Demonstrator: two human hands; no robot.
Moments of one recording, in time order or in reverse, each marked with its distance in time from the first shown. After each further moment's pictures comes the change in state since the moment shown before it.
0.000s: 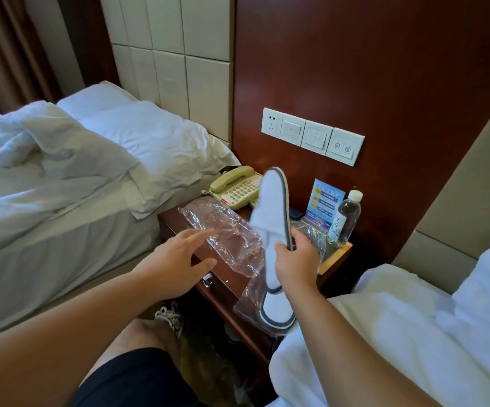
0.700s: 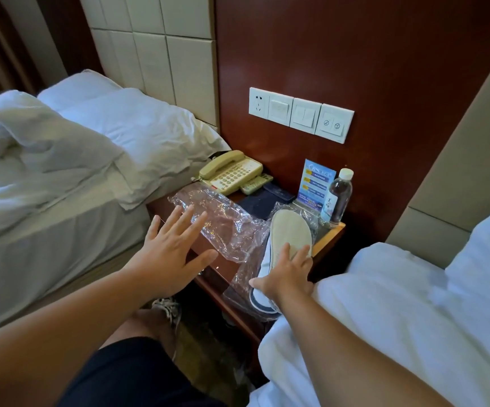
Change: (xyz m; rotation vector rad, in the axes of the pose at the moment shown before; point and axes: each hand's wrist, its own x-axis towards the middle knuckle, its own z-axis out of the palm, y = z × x) left_hand 0.000 0.008 0.025 0.232 0.029 0.070; right_hand -0.009 0.069 0.000 -0.924 -0.350 0.145
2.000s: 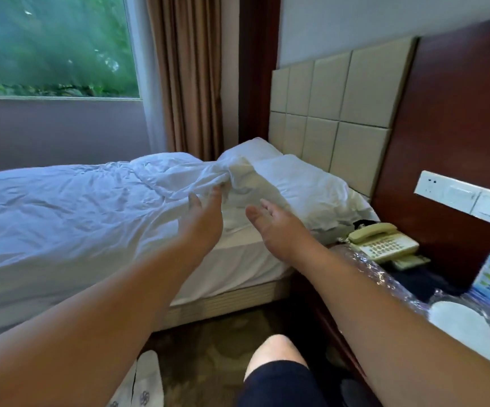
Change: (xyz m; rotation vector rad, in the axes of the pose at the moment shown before) left_hand -0.147 -0.157 -0.191 -0.794 0.682 -0.908; right_hand -0.207 -0.315 -0.096 0.549 -0.195 -1.004
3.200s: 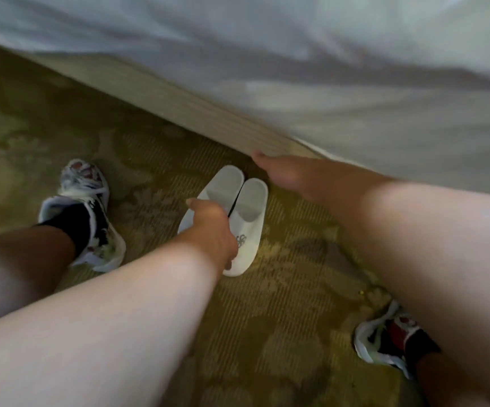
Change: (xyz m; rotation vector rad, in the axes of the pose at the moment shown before) left_hand 0.117 -0.588 -0.041 -0.824 0.613 -1.582; right_hand 0.165 0.153 0.612 -0.349 -1.115 0.353
